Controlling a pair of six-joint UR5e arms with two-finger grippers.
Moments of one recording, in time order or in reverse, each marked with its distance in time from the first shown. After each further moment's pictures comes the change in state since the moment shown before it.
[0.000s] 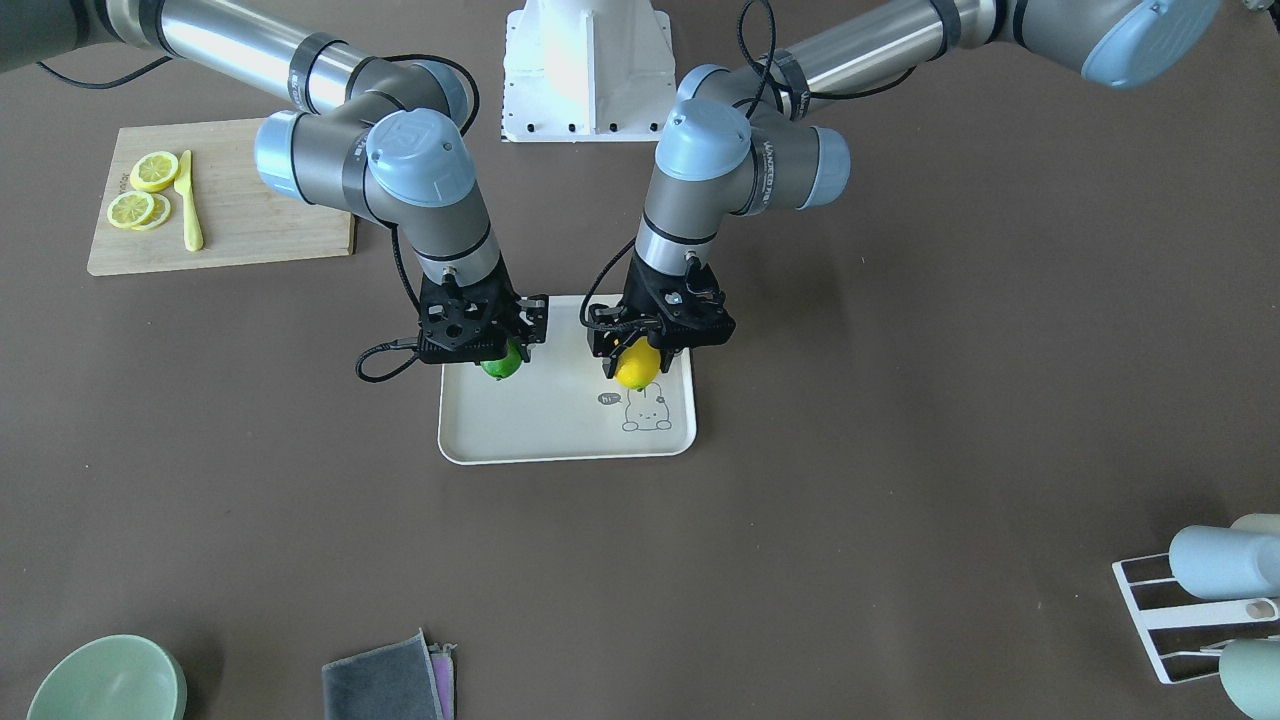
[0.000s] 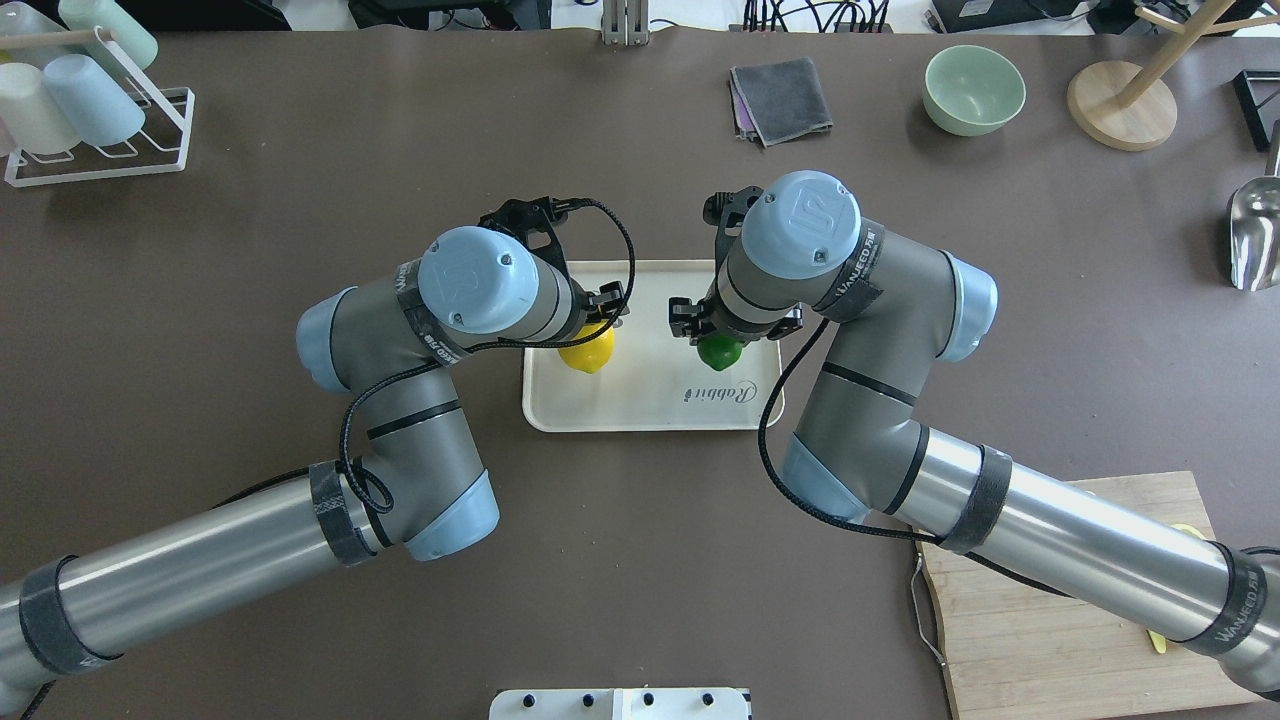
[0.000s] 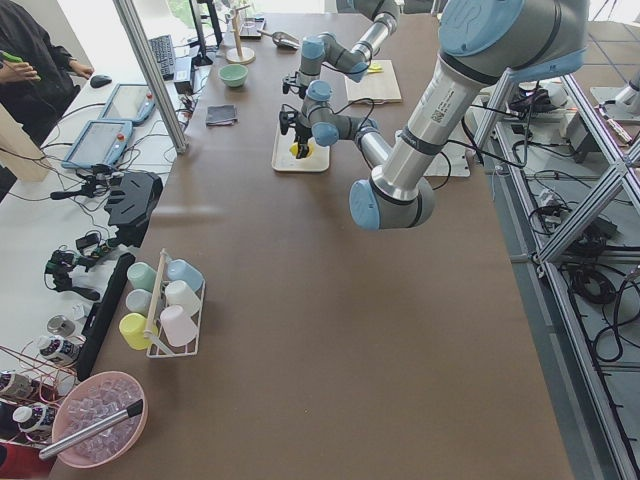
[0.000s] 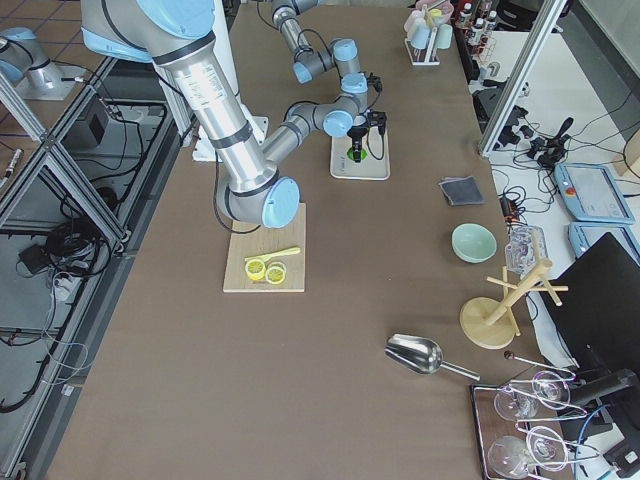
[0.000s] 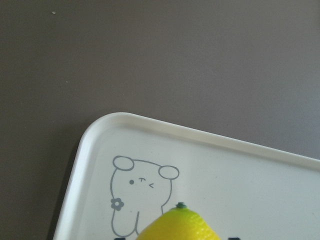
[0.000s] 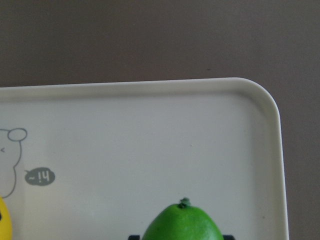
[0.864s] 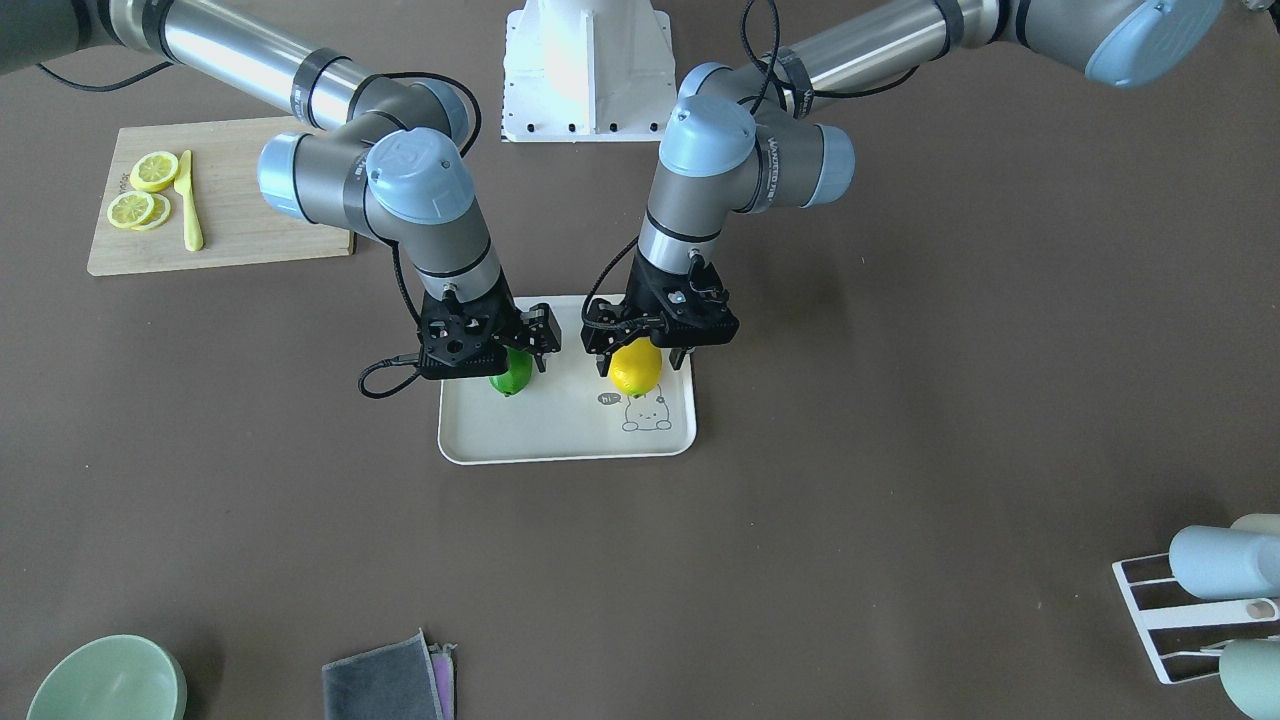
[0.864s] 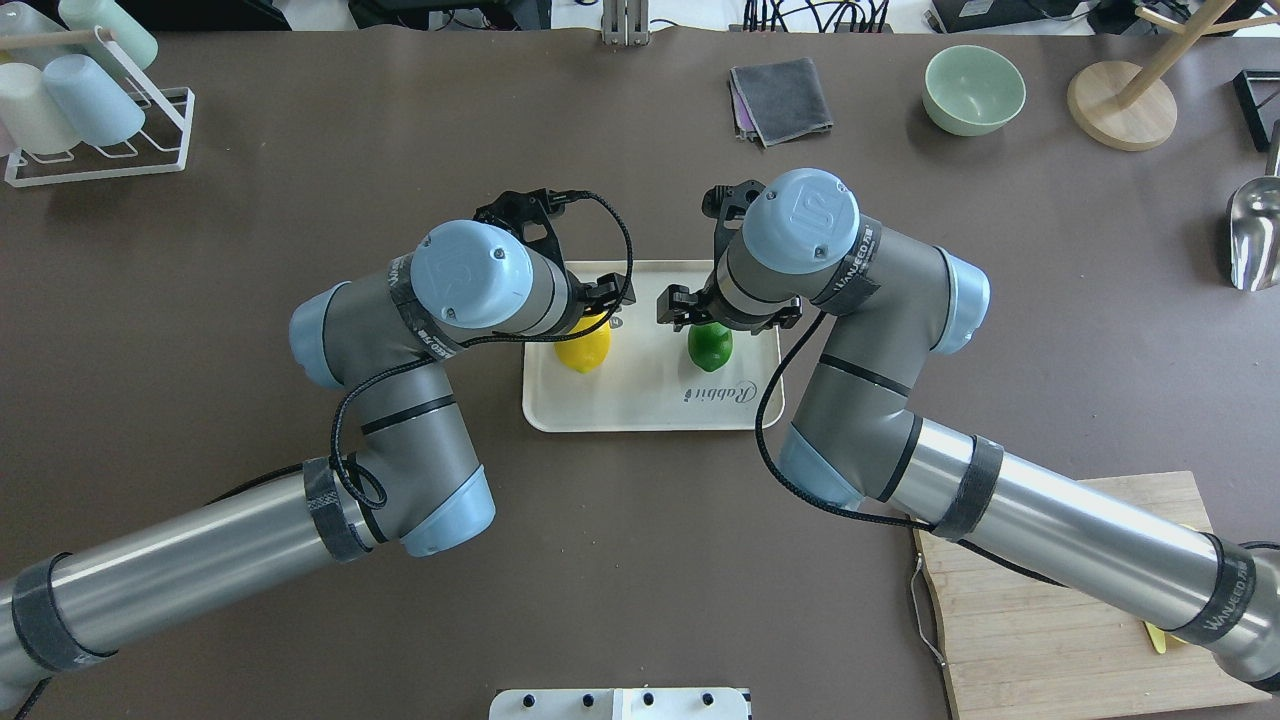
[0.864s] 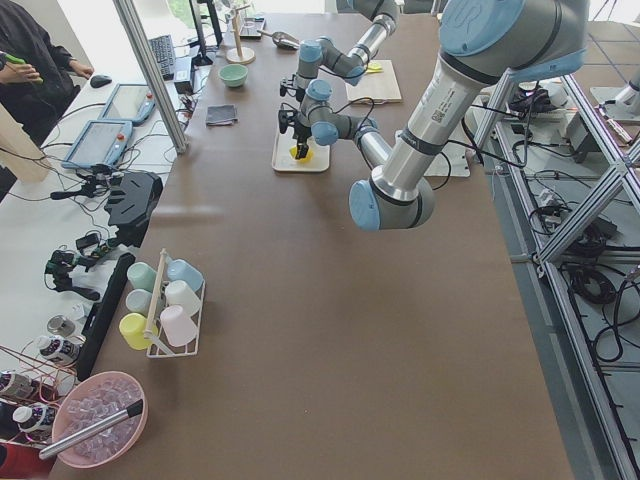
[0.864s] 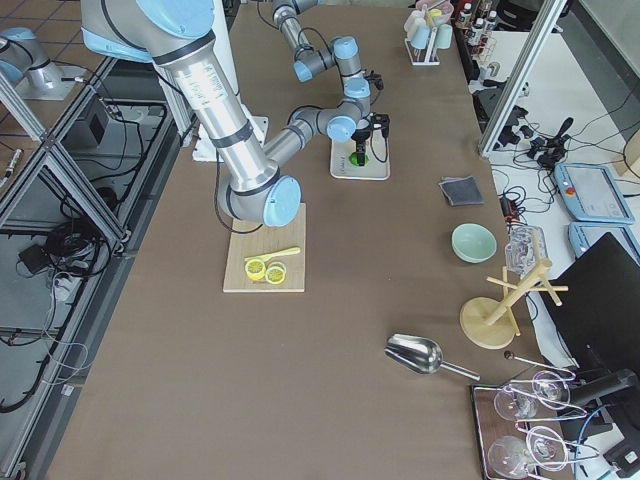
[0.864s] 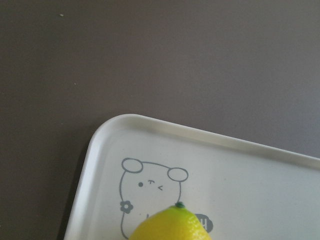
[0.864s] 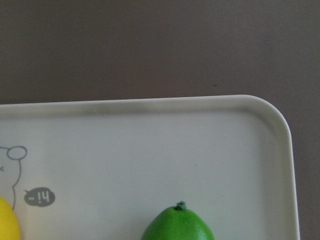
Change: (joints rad) left arm -0.014 0.005 -0.024 0.000 0.006 0.031; right arm 0.017 0.012 -0.033 0.049 -0.001 0.005
